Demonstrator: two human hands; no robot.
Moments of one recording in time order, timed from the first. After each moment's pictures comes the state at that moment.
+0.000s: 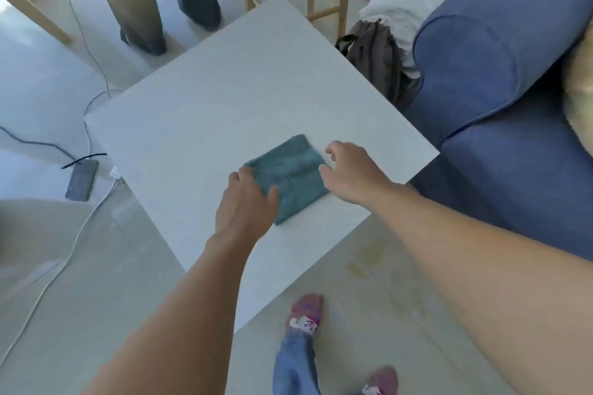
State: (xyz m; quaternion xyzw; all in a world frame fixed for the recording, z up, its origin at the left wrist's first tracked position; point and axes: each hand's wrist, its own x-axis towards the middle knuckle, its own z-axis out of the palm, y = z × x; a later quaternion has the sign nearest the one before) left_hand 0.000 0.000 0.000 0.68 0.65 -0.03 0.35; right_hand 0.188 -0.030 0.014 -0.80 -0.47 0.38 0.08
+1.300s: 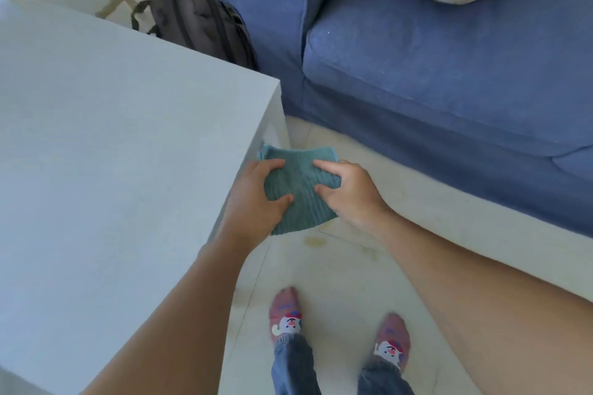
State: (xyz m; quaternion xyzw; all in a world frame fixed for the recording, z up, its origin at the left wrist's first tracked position) left_hand 0.180 -0.132 -0.086 0.80 0.38 -0.03 0.45; right_hand 0.299 -0.265 -0.118 -0.83 -0.17 0.37 0.39
